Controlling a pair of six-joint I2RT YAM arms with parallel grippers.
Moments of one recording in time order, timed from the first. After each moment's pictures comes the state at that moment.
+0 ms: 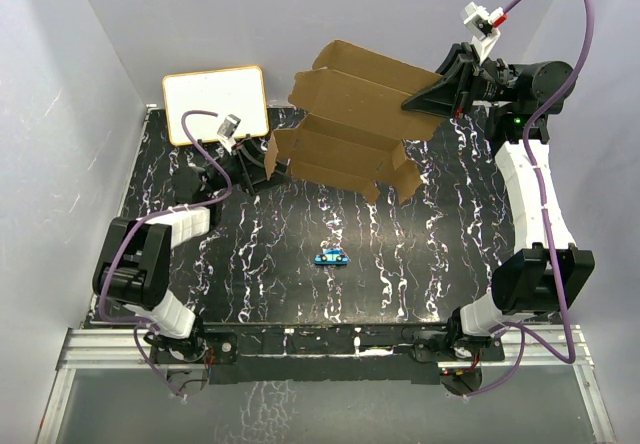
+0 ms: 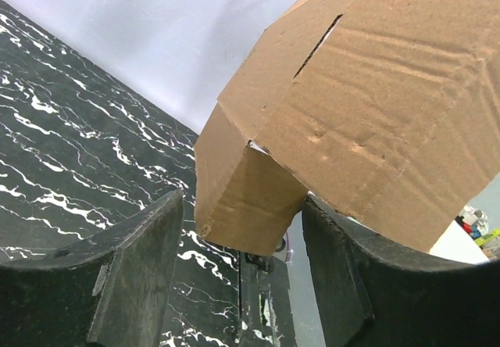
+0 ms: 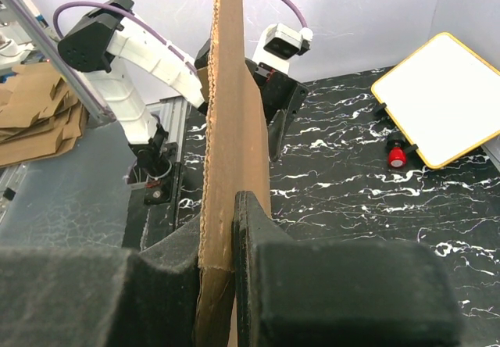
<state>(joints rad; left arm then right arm) -0.20 1.59 0.73 1.49 1.13 -1.30 -0.06 1.51 1.61 0.75 -1.55 1.00</state>
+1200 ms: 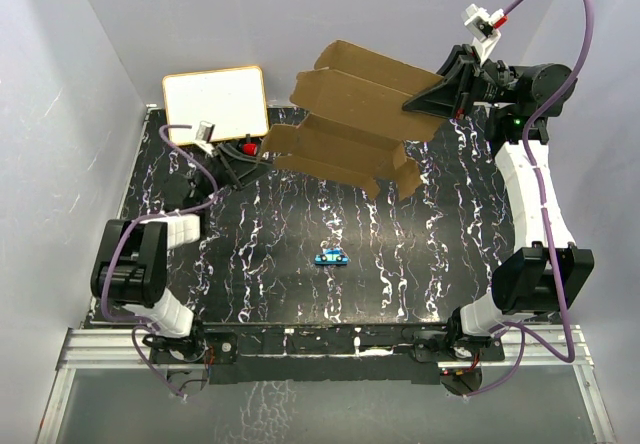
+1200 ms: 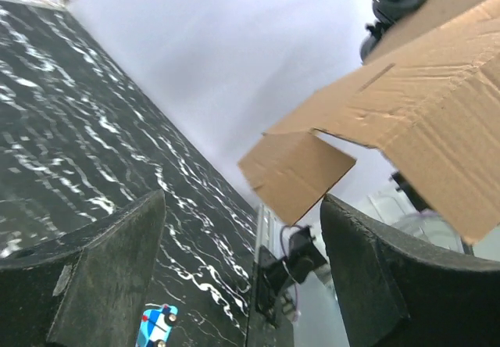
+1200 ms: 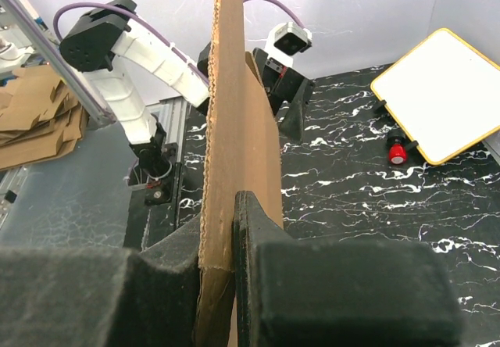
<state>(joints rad) -0.12 1.61 0.66 1.49 0.99 -1.33 -0.07 1.51 1.59 0.78 -1.55 1.03</state>
